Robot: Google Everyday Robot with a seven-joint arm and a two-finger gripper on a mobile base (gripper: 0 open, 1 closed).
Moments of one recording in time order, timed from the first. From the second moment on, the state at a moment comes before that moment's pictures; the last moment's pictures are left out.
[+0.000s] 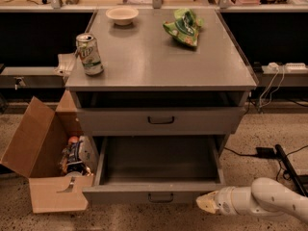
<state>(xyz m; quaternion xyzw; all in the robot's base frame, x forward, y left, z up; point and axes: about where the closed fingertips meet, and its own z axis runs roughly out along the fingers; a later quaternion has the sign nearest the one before) 0.429 -0.204 0.406 -0.28 0.88 0.29 0.24</state>
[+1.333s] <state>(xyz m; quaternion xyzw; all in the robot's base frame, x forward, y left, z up) 0.464 -0.216 0.402 -0.21 0.91 0.27 0.25</state>
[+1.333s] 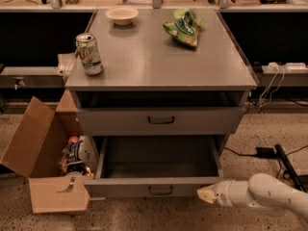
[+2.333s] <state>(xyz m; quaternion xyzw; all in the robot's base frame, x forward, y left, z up) 0.481 -0.216 0.402 -0.20 0.91 0.27 0.26</state>
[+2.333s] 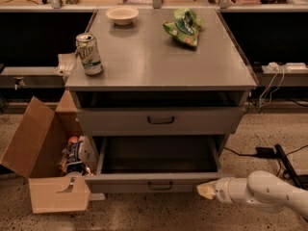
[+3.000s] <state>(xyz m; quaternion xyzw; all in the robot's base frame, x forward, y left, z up) 0.495 -0.215 0.404 -0.20 0.91 0.26 0.27</state>
